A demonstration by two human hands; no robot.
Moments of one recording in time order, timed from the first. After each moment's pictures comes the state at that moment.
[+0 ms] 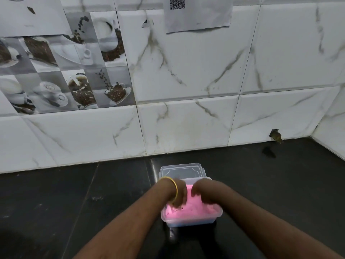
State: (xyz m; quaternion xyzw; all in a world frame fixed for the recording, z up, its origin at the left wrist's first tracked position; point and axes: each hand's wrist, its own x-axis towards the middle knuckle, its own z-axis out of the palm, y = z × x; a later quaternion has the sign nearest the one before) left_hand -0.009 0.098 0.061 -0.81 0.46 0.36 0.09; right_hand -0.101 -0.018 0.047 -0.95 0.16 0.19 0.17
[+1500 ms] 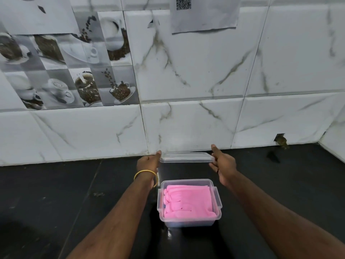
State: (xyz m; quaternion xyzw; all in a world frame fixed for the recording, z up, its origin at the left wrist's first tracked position) left_hand 0.052 0.125 0.052 -0.72 -0.07 0.13 -0.68; right_hand -0.075 -0.080 0.056 -0.49 0.40 -0.24 0.73
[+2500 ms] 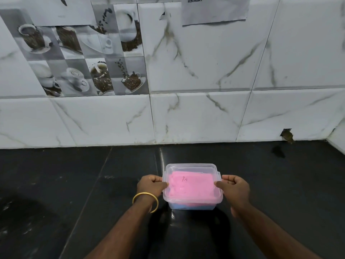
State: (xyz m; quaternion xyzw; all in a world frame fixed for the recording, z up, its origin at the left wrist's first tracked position) left_hand -0.050 0.193 0.027 -0.83 -0.02 0.14 -0.55; right_hand -0.179 -0.022 0.013 -0.62 0.45 -0.23 0.60
